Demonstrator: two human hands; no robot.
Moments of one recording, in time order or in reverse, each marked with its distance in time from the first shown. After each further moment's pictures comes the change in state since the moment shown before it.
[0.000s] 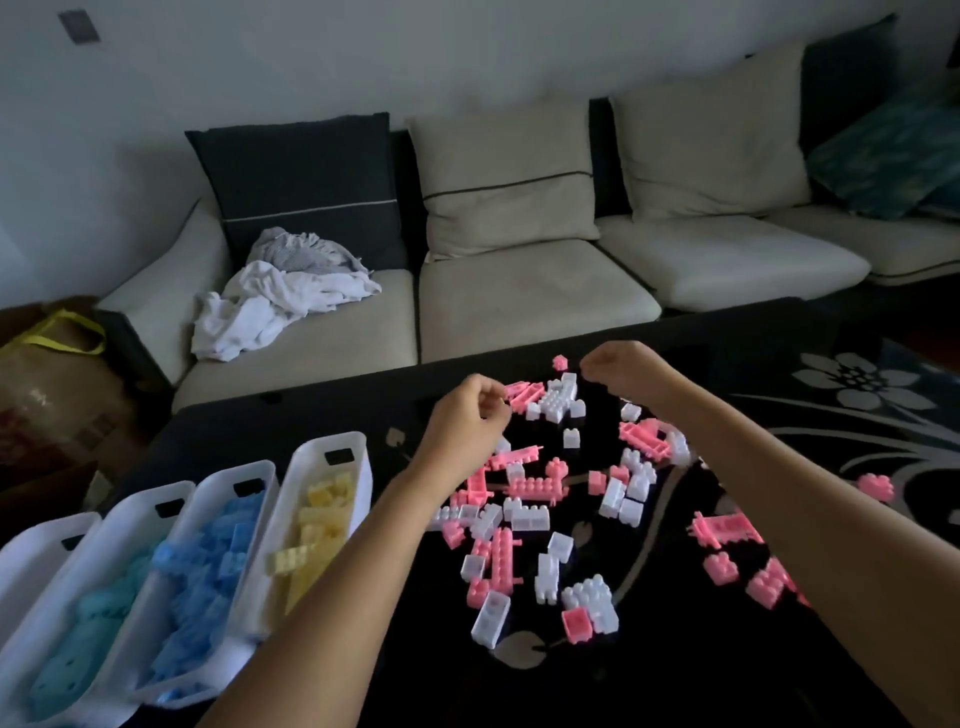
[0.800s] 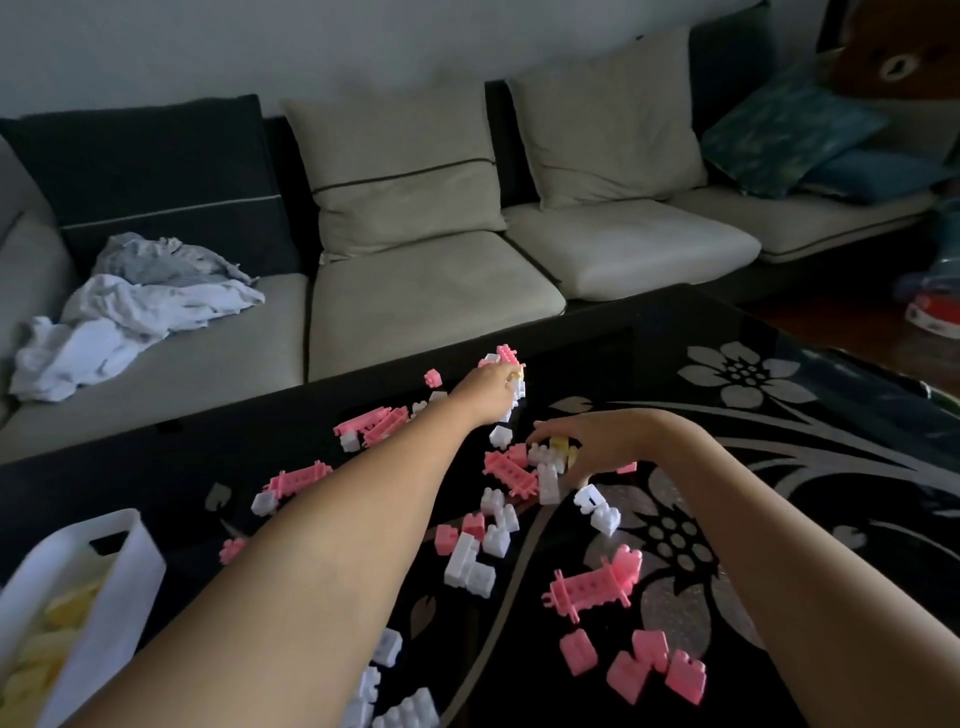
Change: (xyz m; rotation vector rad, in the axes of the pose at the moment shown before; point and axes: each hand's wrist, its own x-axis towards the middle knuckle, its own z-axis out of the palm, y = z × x) left_hand 0.178 0.031 0.206 0.491 -0.450 0.091; right_hand 0.015 0.121 -0.074 -0.539 -0.596 -0.020
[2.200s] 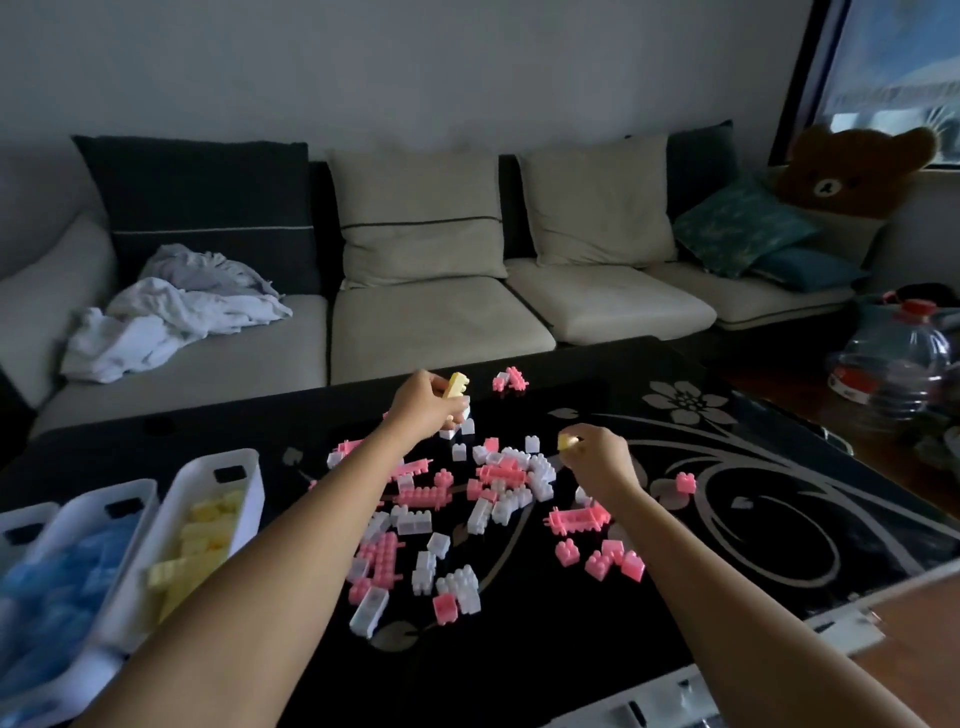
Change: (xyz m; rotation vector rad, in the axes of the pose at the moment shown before) left_hand -0.197 -0.019 -0.077 -0.734 0.299 -0.187; right_hand -0.080 -0.069 0.067 0.492 0.809 0.270
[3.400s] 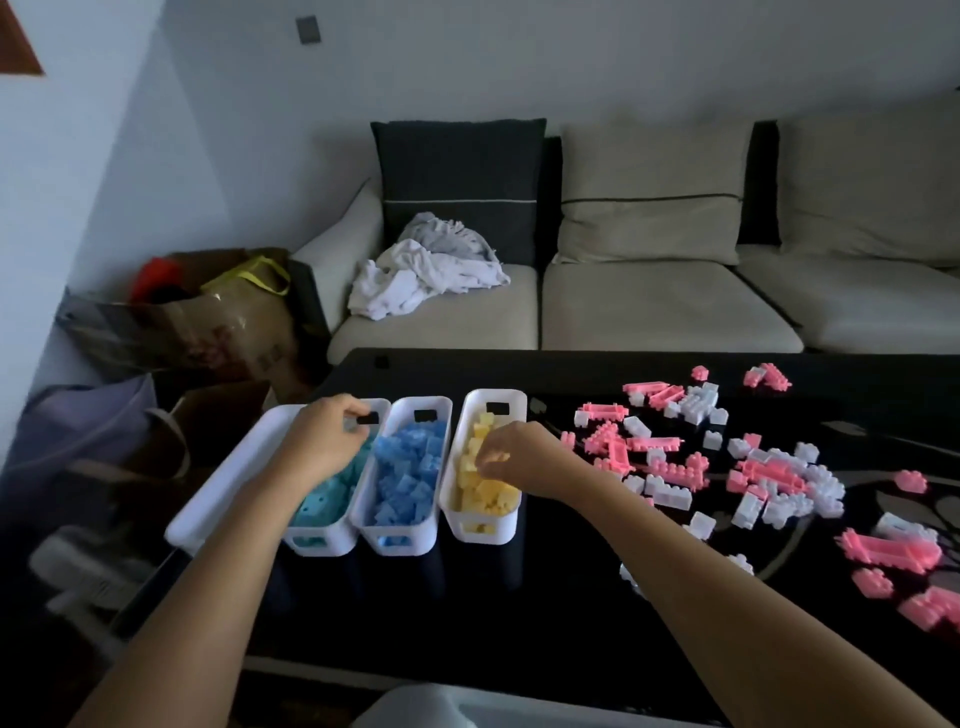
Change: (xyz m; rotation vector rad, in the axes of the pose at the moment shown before) left_hand -0.188 -0.154 -0.294 0.570 0.488 -0.230; right_hand -0.132 -0.233 0.194 -0.154 -0.686 -0.729
